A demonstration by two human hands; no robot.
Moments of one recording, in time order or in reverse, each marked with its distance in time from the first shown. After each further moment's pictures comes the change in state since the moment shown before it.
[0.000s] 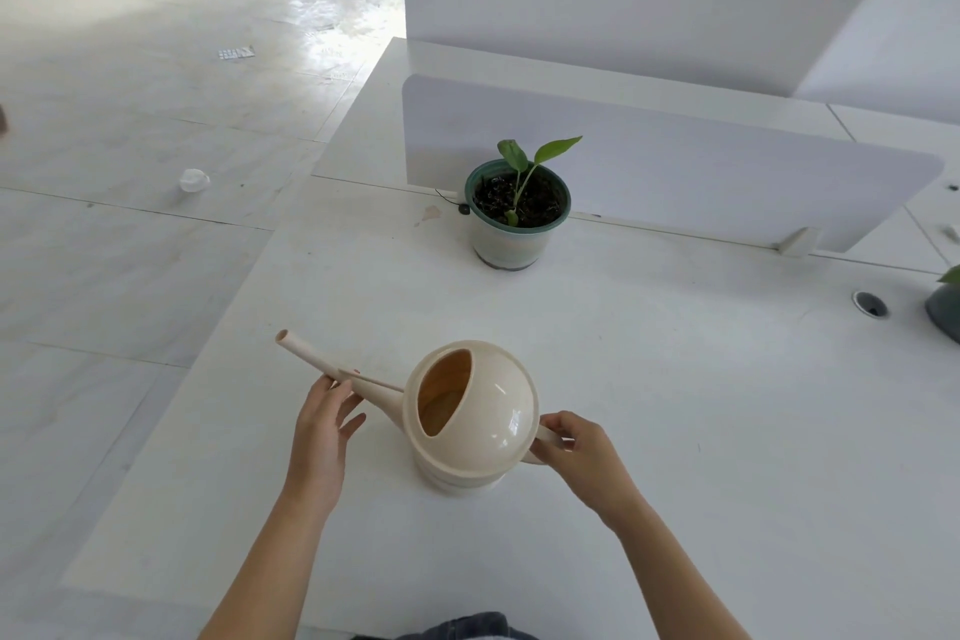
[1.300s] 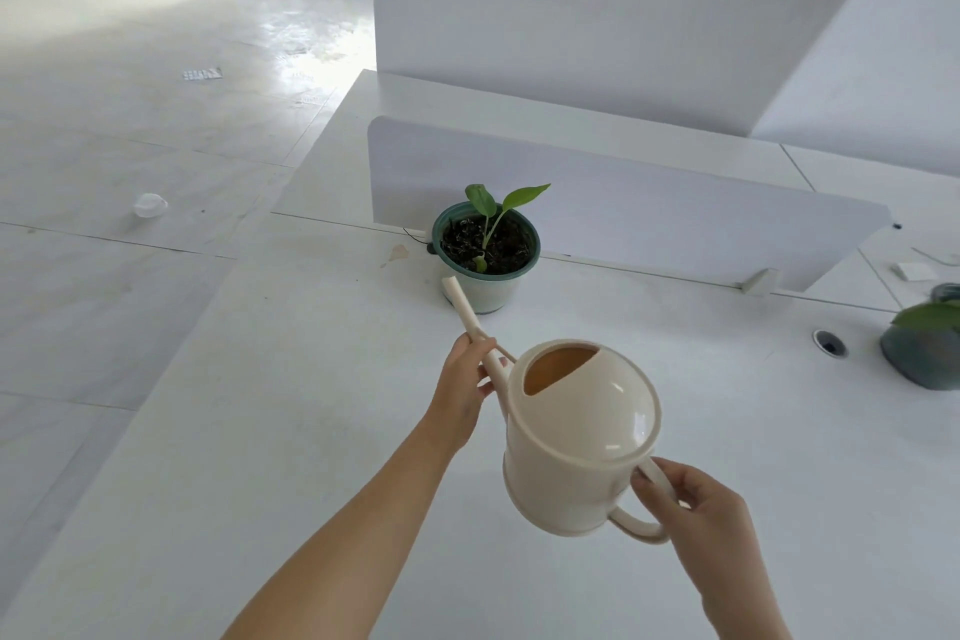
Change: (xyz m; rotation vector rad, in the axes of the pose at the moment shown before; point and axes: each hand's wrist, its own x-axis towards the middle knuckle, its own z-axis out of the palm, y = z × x) left_hand 0.039 0.016 0.173 -0.057 -0.400 -0.174; right_hand -0.045 -0.035 -0.082 0.173 0.459 0.042
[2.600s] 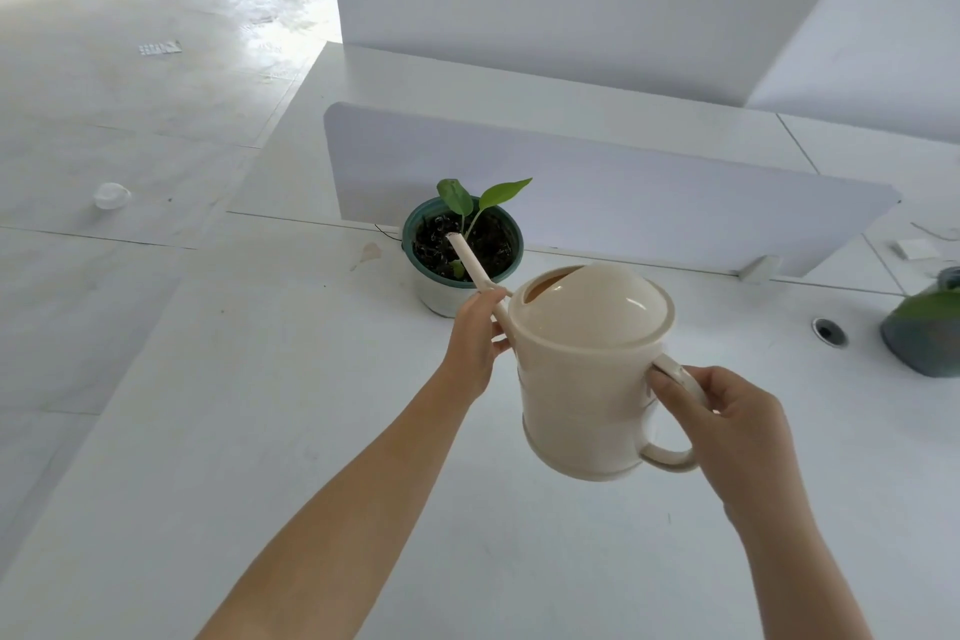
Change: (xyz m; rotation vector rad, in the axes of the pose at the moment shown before) left_hand 0.061 0.032 0.045 -0.019 -0.026 -0.011; right_hand 0.062 -0.072 -0.006 -0.091 0.115 -0.164
